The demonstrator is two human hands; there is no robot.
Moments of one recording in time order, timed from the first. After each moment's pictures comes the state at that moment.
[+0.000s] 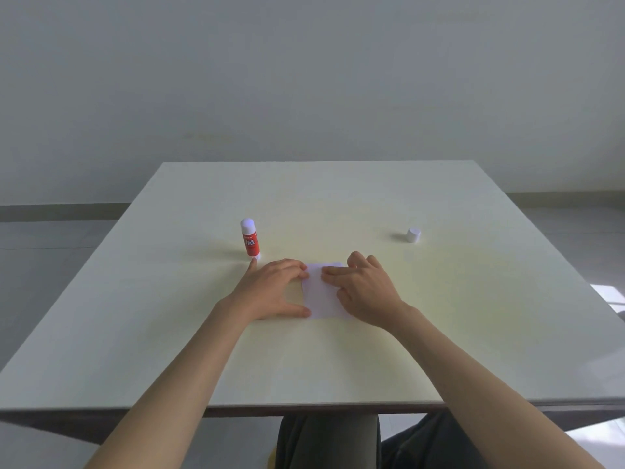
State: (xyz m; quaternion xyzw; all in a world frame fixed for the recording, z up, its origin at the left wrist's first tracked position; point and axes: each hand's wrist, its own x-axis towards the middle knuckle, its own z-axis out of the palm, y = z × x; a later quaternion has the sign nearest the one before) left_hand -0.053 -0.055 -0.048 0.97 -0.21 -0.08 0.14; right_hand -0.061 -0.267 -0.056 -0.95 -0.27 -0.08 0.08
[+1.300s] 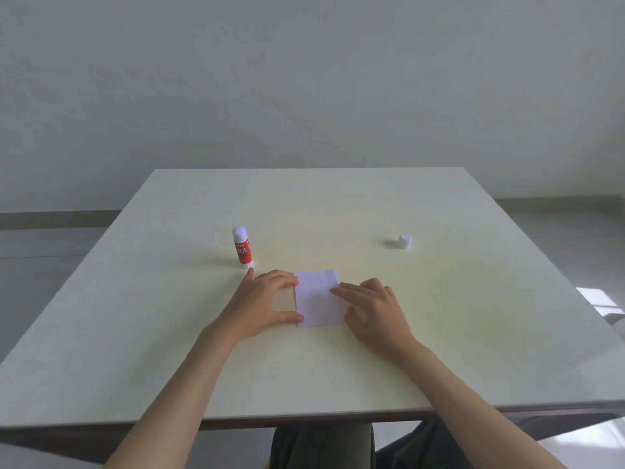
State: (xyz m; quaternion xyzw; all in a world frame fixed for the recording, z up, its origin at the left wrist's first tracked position) left_hand -0.063 -0.052 -0.058 0.94 -0.18 -0.02 0.28; right_hand -0.101 -0.283 -0.063 -0.95 -0.17 -0.11 0.23
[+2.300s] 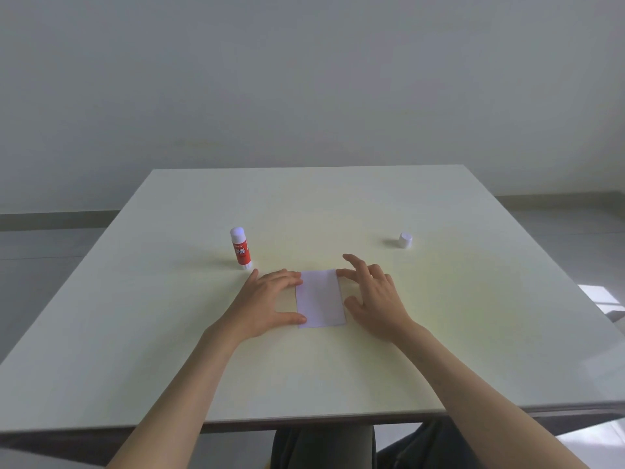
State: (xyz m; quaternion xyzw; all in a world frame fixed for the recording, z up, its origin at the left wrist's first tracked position) left_hand -0.057 -0.056 -0.065 0.94 -0.20 -0.02 0.27; right_hand -0.068 -0.288 -0.070 -0.95 -0.14 -0.05 0.26
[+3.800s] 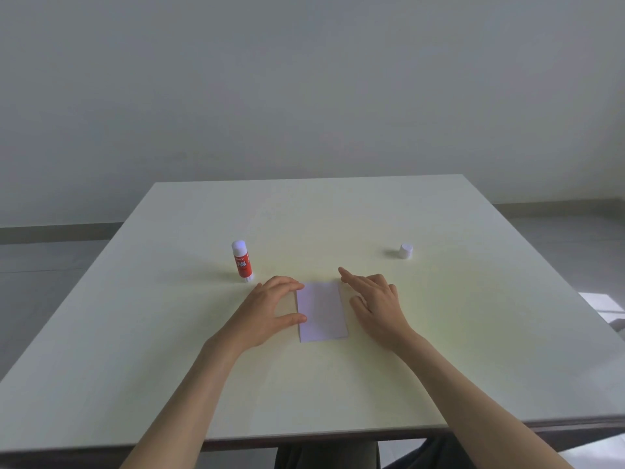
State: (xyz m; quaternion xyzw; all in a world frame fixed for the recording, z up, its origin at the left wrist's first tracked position) left_hand -0.055 -0.056 -0.059 0.93 -0.19 -0.03 0.33; right_hand -0.064 -0.287 -0.067 -0.94 -0.10 -0.05 0.31
